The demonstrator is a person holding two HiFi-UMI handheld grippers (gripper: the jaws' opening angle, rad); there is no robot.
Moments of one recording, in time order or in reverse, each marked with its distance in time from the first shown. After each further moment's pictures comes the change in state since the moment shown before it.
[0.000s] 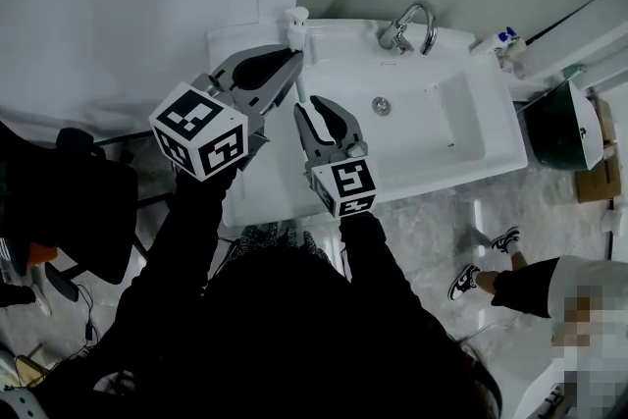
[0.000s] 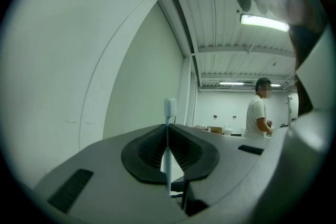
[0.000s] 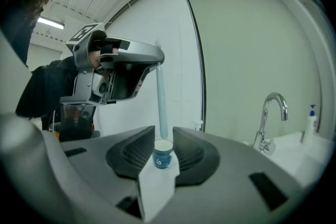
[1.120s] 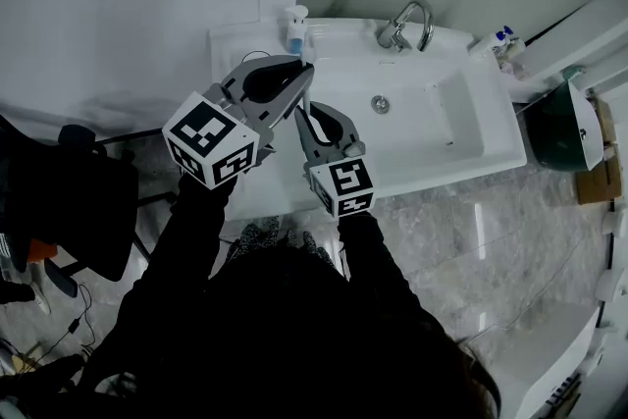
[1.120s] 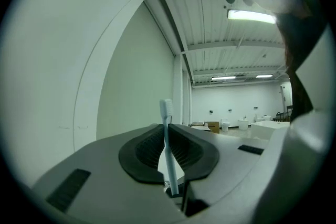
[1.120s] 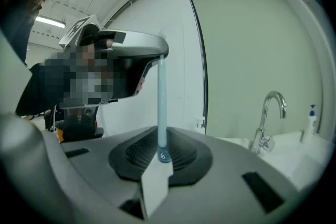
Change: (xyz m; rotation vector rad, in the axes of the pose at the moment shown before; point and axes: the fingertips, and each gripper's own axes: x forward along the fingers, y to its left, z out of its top) left arm -0.003 -0.034 -0.011 0.093 0.000 -0.052; right arm -0.011 0.010 -0.008 -0.007 0.036 0.019
